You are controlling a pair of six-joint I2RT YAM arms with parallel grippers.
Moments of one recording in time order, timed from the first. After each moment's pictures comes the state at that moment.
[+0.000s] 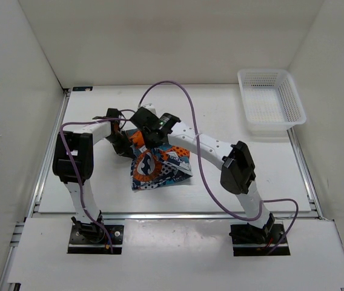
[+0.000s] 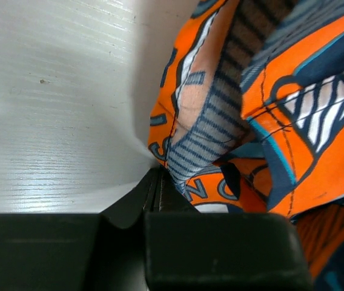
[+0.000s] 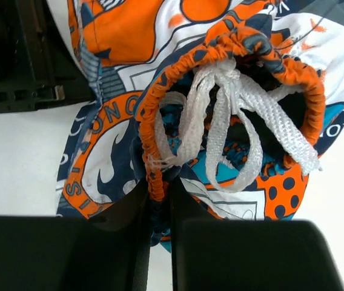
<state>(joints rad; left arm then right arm) -0.14 1.92 1.23 -0.68 0.25 -0.61 1.00 2.14 2.06 -0.93 0.31 0.50</state>
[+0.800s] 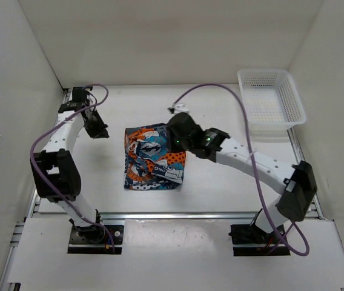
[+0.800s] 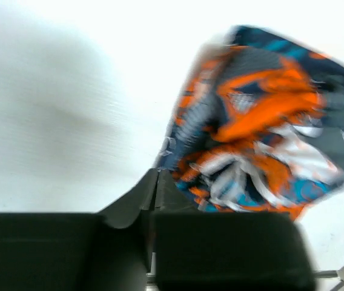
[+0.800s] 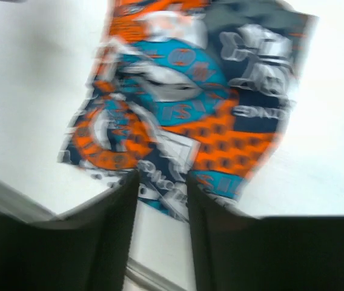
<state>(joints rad) 0.07 1.71 1.38 -0.85 0.15 -0.48 1.00 1.60 1.44 -0.56 0.24 0.49</state>
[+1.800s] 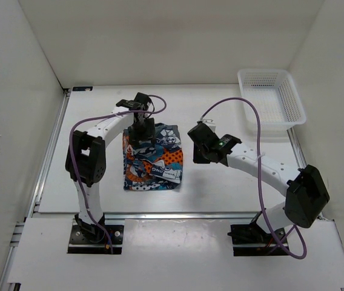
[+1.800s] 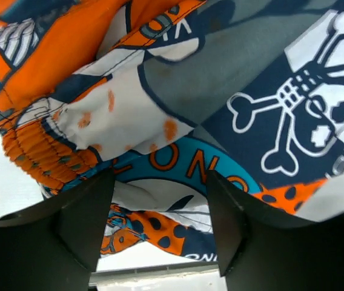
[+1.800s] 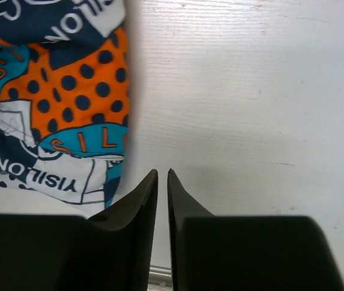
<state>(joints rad) -0.41 1.96 1.61 -0.93 0.05 -0.47 0.82 1.46 1.11 -0.66 0.28 0.67</state>
